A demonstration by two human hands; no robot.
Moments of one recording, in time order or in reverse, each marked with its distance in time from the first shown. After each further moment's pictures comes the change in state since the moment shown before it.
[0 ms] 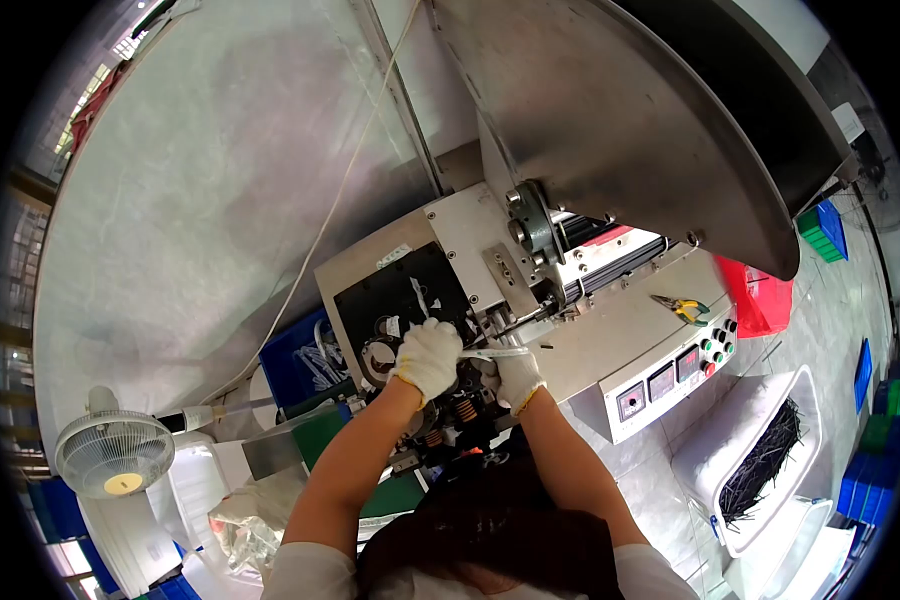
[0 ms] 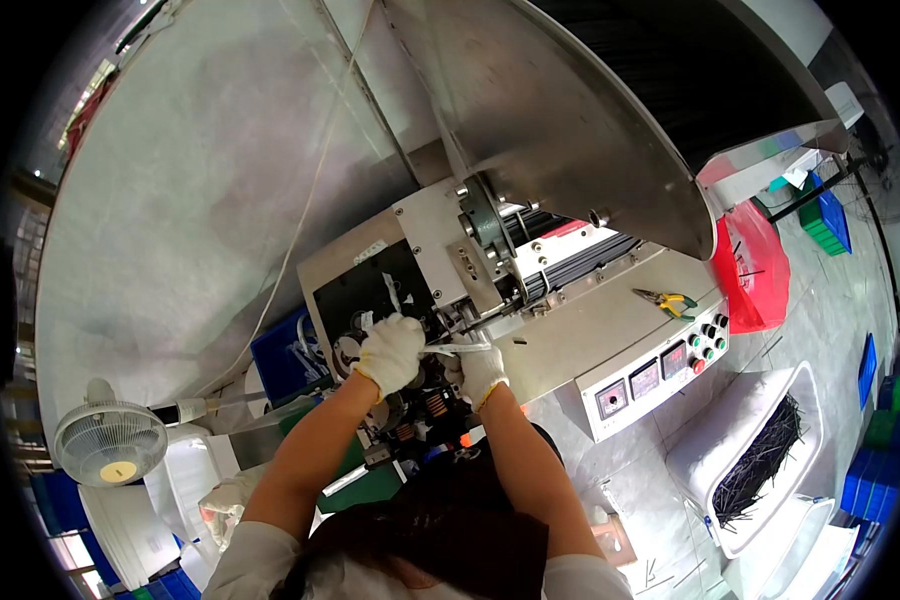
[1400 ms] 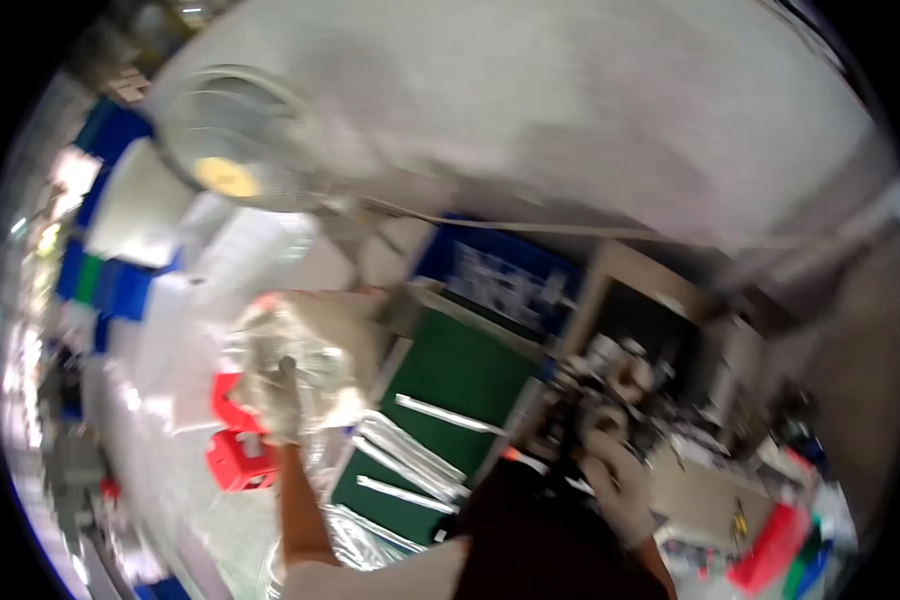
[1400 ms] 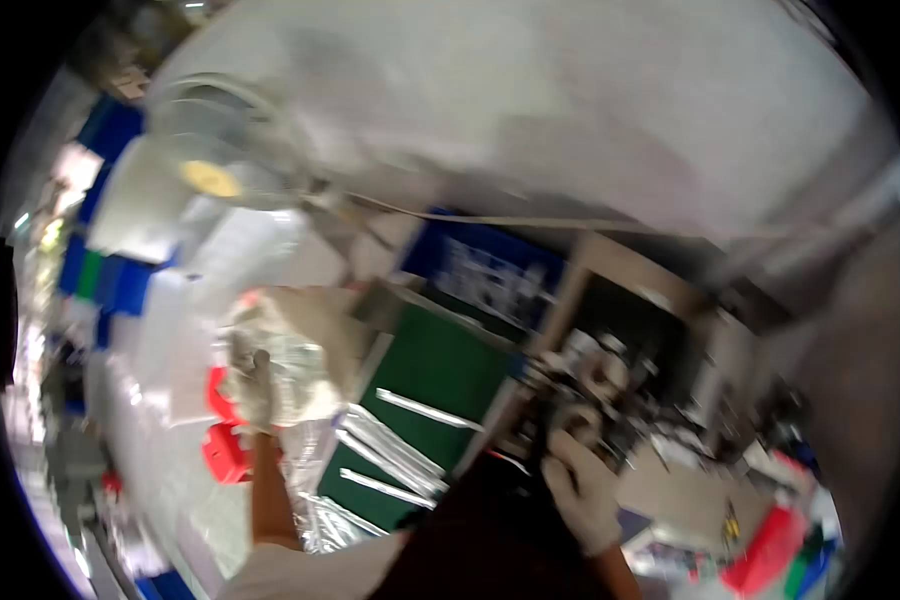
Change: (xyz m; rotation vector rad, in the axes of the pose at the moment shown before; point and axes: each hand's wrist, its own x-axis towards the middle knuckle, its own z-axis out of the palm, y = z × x) left_hand -0.542 -0.094 0.118 -0.348 1.281 -1.584; right_hand -0.148 0.021 0.117 -1.156 -0.639 -0.514
